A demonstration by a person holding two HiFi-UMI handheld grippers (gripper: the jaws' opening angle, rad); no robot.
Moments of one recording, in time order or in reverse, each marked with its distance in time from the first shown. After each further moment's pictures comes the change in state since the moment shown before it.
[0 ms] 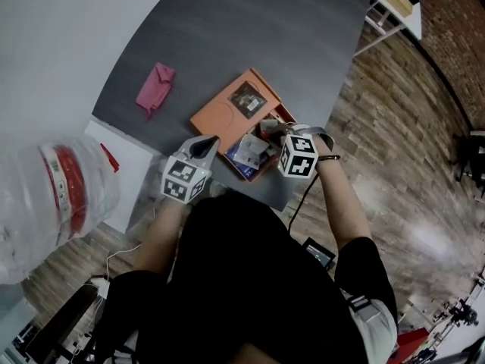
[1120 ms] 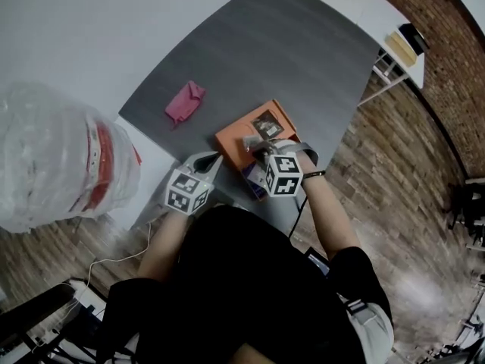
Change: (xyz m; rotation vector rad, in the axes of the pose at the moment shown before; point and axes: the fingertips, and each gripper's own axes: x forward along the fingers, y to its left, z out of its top) left arm -0.049 0.020 0.013 -0.048 -0.126 0.115; right arm -0.018 -0.018 0.109 -0.270 -0.086 -0.109
